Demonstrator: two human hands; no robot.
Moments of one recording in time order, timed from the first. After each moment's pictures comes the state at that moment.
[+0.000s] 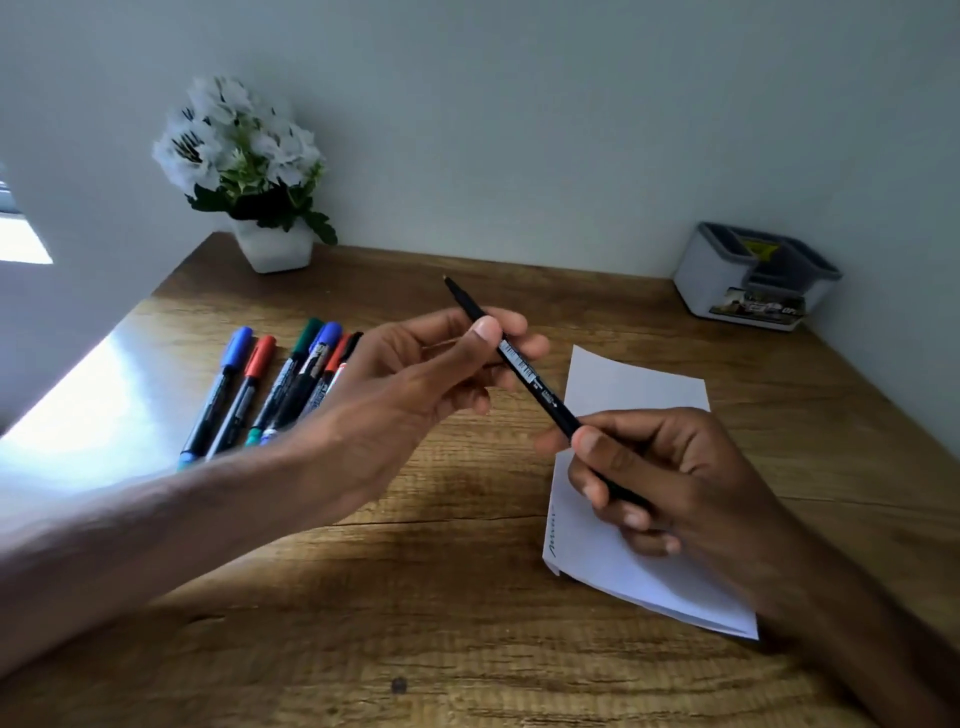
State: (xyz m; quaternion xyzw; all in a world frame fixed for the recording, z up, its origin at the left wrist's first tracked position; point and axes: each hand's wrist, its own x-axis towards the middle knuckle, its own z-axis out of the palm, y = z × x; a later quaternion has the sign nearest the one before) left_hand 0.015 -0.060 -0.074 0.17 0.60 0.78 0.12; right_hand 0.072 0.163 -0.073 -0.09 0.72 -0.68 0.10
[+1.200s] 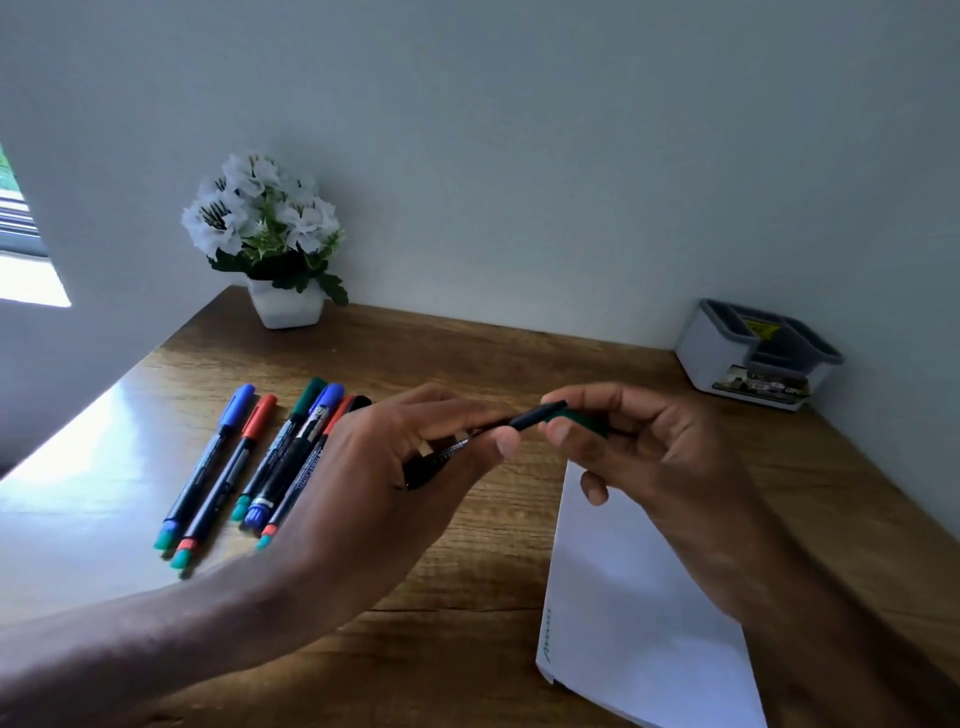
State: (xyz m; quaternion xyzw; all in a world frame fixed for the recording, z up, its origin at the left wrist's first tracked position) left_hand 0.027 -0.062 -0.075 0.24 0.81 0.51 -0.16; right_hand 0.028 0.156 -0.047 -0.12 0.78 -0.62 -0.05
